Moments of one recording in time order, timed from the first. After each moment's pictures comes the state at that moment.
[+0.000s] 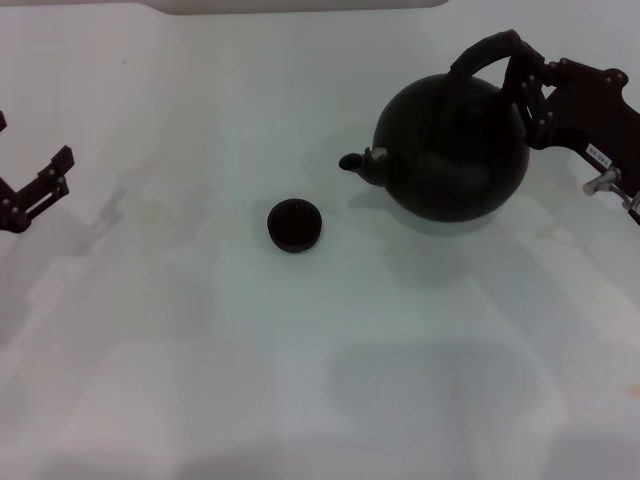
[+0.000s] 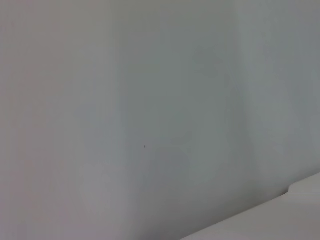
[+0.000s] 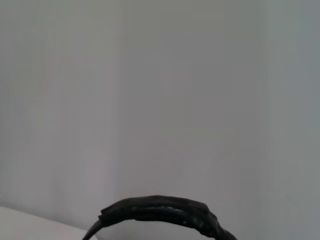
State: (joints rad) left arm -0.13 -2.07 0.92 0.49 1.17 1.29 -0.61; right arm 0.09 2.01 -1.80 -0.83 -0.37 -0.80 0.60
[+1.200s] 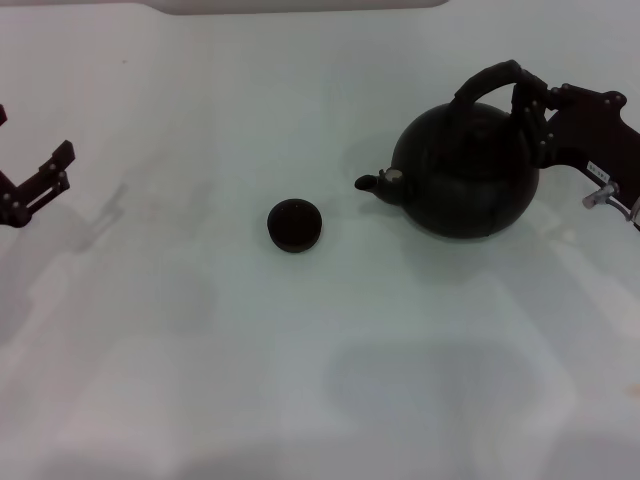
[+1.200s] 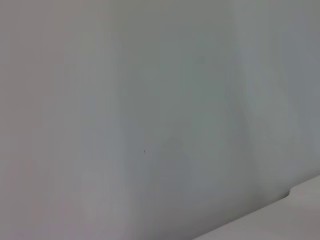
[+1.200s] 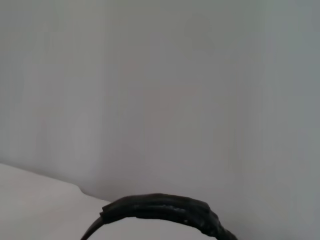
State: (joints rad) left arm -0.14 -2.07 0.92 0.49 1.16 1.29 -0.60; right arm 0.14 2.00 -1.79 -0.72 -0.38 -0.76 0.56
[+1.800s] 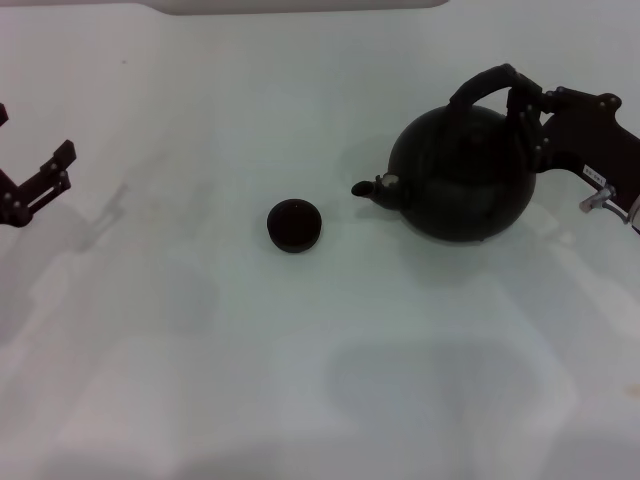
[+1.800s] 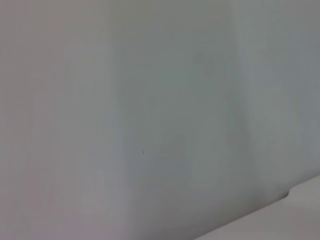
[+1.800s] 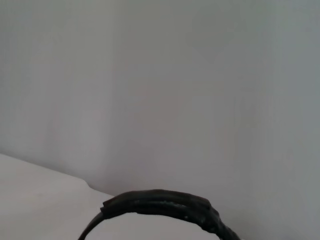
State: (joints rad) left arm -0.14 -2.07 0.92 0.49 1.16 1.29 -0.60; right arm 0.14 2.00 -1.79 -0.72 -0.41 -0.77 0.56
